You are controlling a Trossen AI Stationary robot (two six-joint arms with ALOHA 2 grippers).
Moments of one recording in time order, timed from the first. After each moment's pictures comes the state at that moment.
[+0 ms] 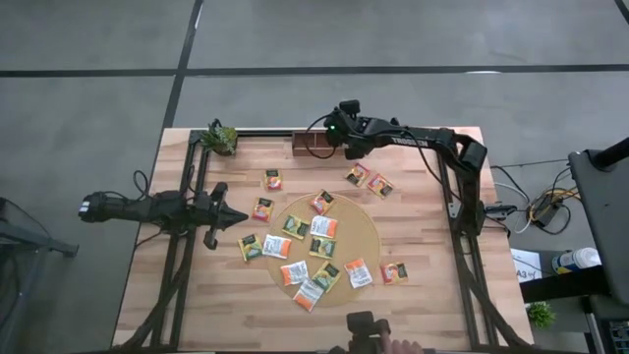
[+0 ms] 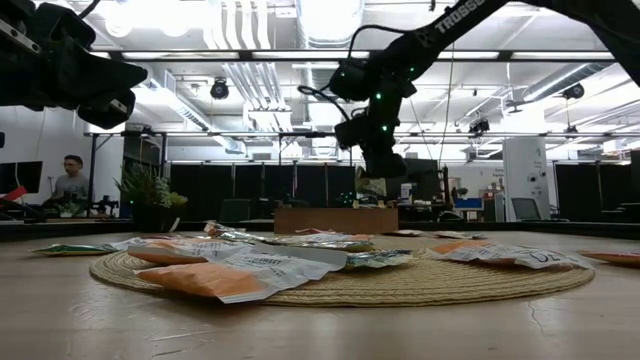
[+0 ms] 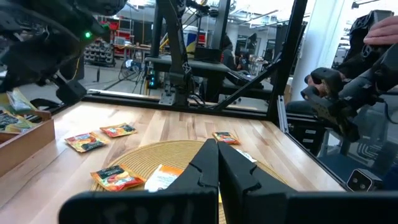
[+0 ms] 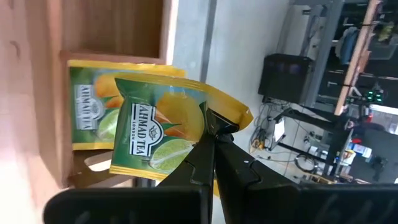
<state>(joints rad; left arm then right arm) -0.13 0.04 0.01 0.03 -0.06 -0.14 -0.49 1.99 1.51 -0.52 0.65 -0.83</state>
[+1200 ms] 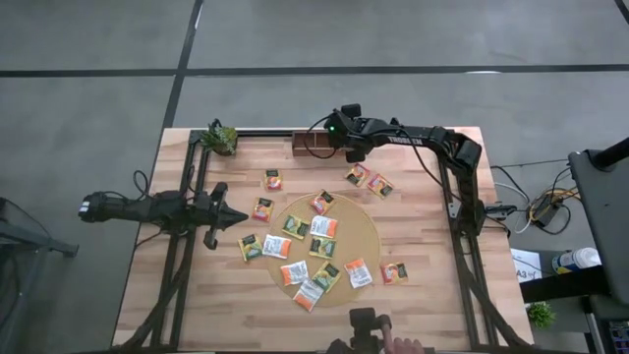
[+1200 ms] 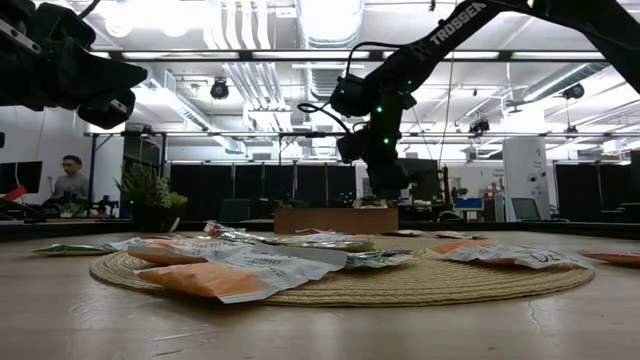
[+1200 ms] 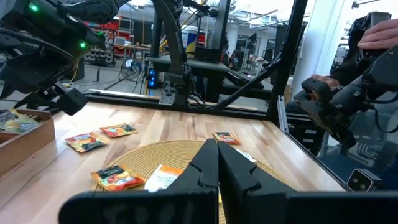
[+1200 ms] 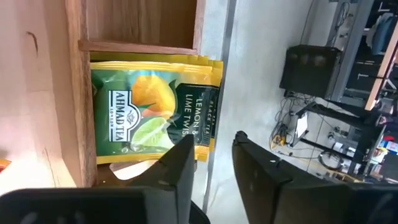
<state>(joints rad) -0.13 0.04 0.01 0.03 -0.06 -0.14 -0.52 2.03 1.51 -0.55 0.60 -0.77</state>
